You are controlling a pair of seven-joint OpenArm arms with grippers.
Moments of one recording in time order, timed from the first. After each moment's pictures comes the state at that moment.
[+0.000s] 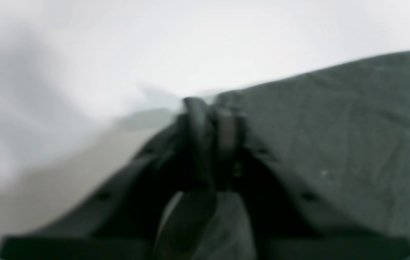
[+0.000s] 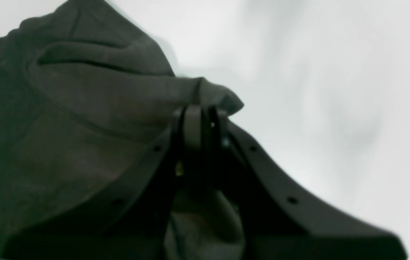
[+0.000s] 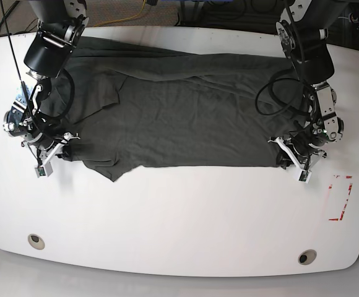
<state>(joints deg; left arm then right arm) -17.6 -9.3 -22.8 57.8 4.4 -41.4 28.7 14.1 16.4 28.6 68.4 11.8 40.4 -50.3</state>
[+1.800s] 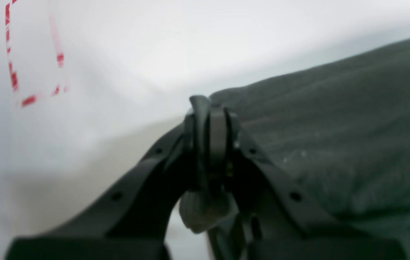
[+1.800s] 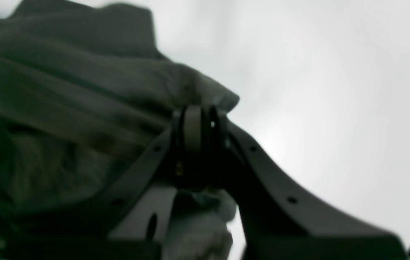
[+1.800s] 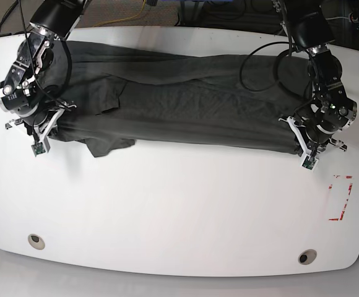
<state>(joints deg) -3.8 -7.5 -22.6 95.2 4.6 -42.3 49.6 -1.6 12.6 31.5 103.9 12.7 40.6 -69.1</state>
